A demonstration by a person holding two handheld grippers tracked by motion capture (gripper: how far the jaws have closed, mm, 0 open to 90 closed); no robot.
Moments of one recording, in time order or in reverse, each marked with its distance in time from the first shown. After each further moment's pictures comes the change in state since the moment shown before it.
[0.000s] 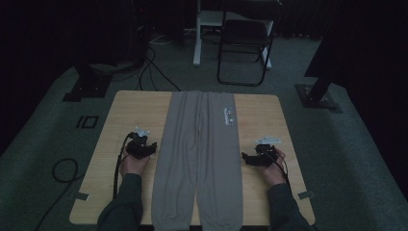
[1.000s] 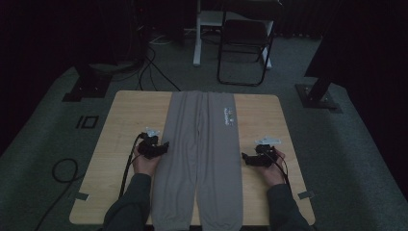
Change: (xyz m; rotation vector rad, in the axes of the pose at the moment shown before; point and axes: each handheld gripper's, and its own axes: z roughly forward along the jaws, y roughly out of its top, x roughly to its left) left arm -0.033 0.009 0.013 -0.053 -0.101 -0.040; right arm 0.001 -0.001 -0.001 0.001 -0.005 0.003
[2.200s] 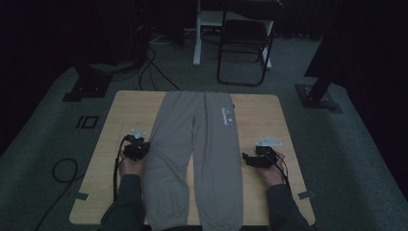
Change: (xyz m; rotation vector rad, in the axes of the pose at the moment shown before) left arm 0.037 -0.015 -0.026 0.046 0.081 -0.027; right arm 0.005 -0.003 -0.005 -0.036 0.014 0.003
